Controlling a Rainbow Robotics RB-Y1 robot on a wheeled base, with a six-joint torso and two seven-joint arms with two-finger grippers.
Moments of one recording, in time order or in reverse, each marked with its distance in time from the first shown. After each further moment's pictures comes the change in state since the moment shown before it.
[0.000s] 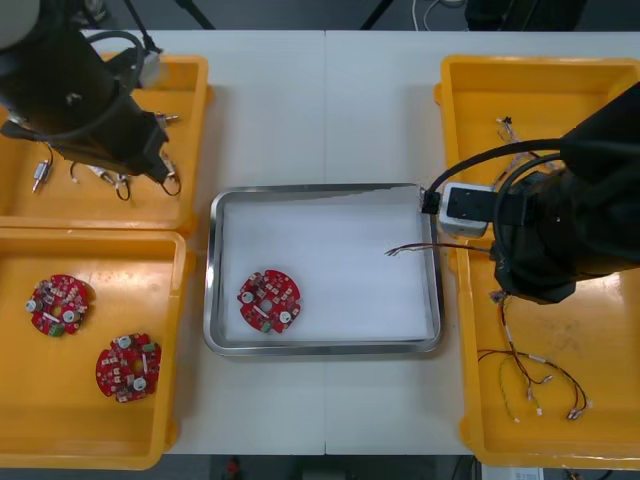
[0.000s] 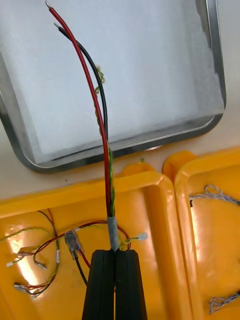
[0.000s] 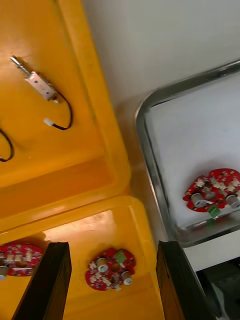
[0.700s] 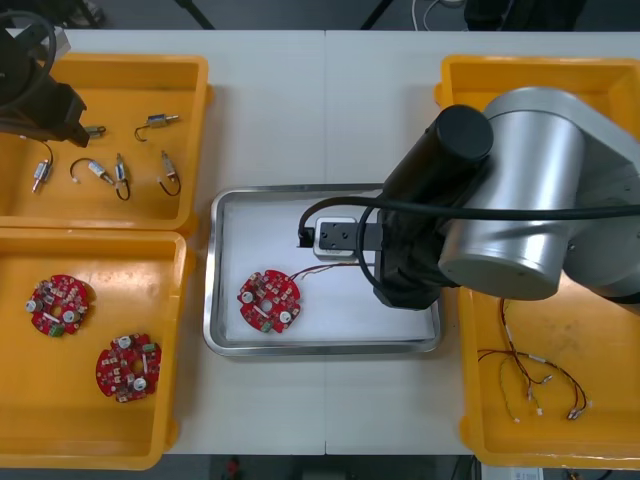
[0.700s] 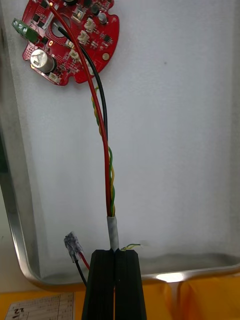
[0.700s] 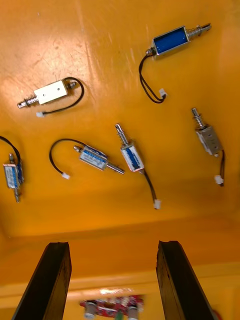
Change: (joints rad) right arm -0.163 0.243 0.380 0.232 0.213 -0.159 0.019; left arm 0.000 0.036 0.087 0.406 -0.225 -0.215 -0.328
